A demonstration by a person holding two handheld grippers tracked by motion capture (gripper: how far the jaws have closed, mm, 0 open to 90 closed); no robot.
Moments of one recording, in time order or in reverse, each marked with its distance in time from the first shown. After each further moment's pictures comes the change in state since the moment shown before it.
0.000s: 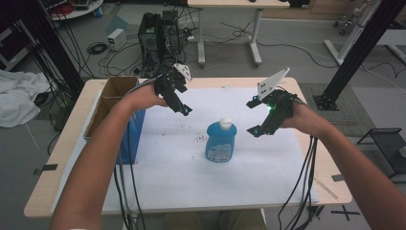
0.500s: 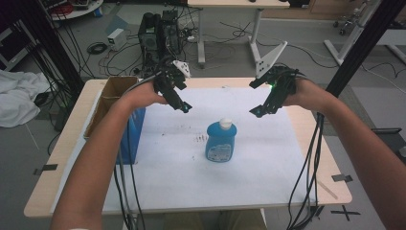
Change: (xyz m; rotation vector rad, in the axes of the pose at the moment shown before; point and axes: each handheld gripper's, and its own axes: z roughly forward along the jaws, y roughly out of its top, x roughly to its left) left arm 0.001 0.003 -0.005 -0.015 0.016 -0.015; right arm -0.023 0.044 -0.033 0.117 -0.066 -0.060
